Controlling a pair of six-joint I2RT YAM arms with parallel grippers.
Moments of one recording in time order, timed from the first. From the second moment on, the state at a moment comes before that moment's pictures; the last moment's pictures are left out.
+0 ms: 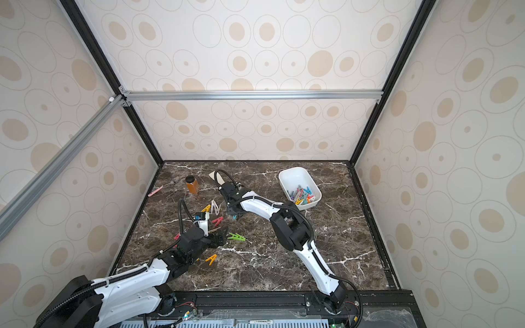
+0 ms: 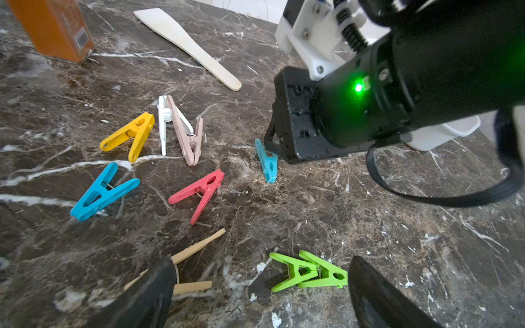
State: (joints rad) left arm -0.66 1.02 0.24 0.27 -0.27 -0.51; right arm 0.81 2.40 1.99 -0.74 0.19 0.64
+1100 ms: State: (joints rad) left arm -0.96 1.50 0.56 0.48 -0.21 -0.46; right arm 0.41 1.71 1.44 -0.67 0.30 0.45
